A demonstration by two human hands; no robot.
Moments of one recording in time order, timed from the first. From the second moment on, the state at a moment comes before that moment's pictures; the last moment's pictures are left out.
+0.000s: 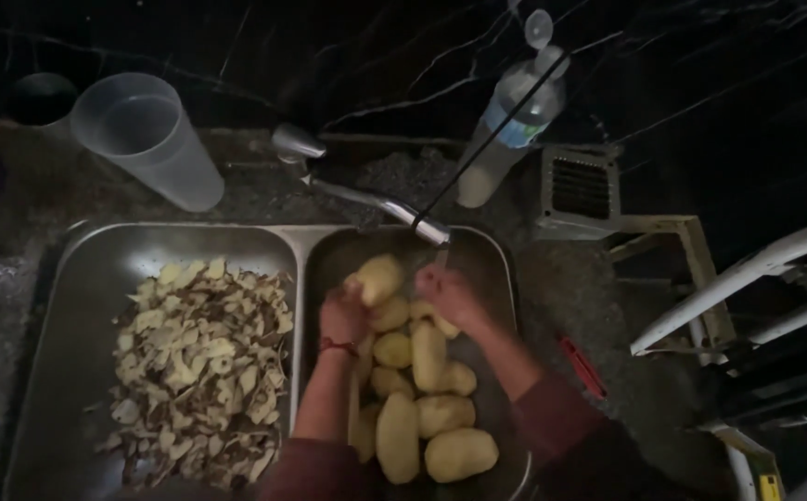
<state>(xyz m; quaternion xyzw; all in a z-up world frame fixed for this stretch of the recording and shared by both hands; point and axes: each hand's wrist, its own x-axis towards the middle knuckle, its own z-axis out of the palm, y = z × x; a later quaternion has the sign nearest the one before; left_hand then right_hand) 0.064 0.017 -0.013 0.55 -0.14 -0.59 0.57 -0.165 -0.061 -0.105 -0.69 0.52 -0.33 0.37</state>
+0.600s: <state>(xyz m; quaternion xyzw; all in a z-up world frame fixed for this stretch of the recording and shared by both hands) 0.022 0.077 0.016 0.67 -0.69 -0.28 0.07 -0.113 -0.047 0.046 -0.67 0.54 -0.31 0.40</state>
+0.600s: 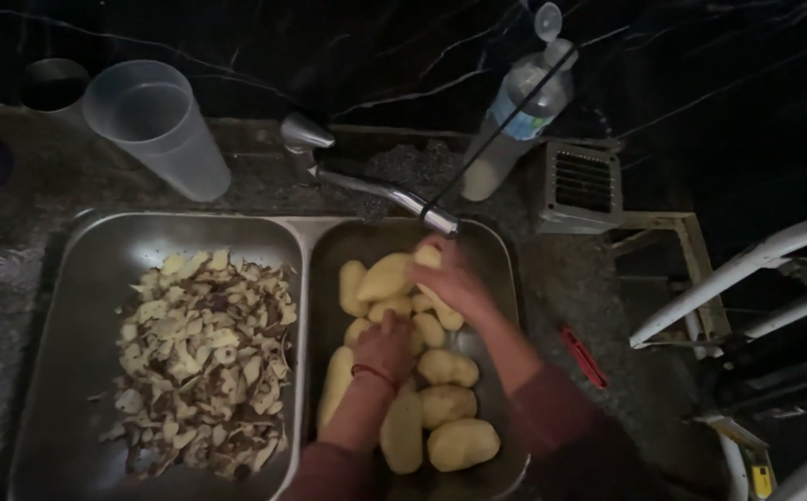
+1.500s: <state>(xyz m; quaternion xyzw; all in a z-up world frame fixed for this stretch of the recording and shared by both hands) -0.050 -0.023 -0.003 0.45 -0.11 -0.59 0.66 -0.157 -0.053 -0.013 -0.49 0.63 -0.46 0.40</state>
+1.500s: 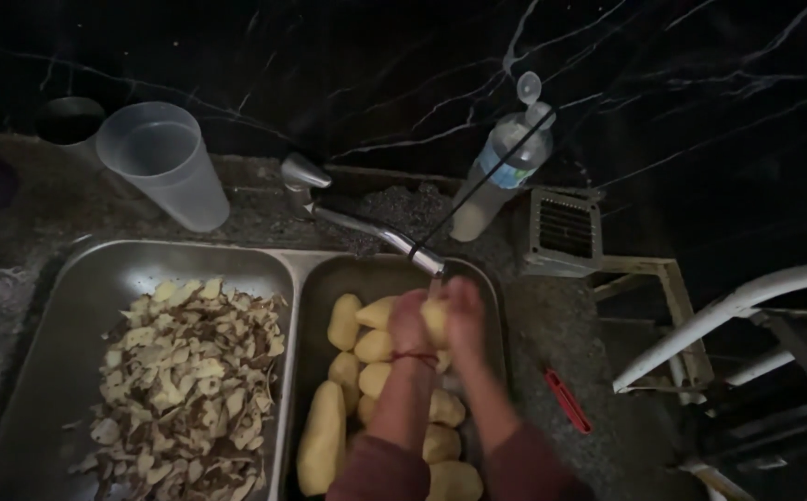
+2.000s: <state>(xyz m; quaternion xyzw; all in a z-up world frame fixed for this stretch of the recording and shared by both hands) -0.034 -0.016 0.008 0.62 -0.17 -0.54 0.53 -0.147 -0.031 -0.021 -0.45 0.45 -0.47 0.60</state>
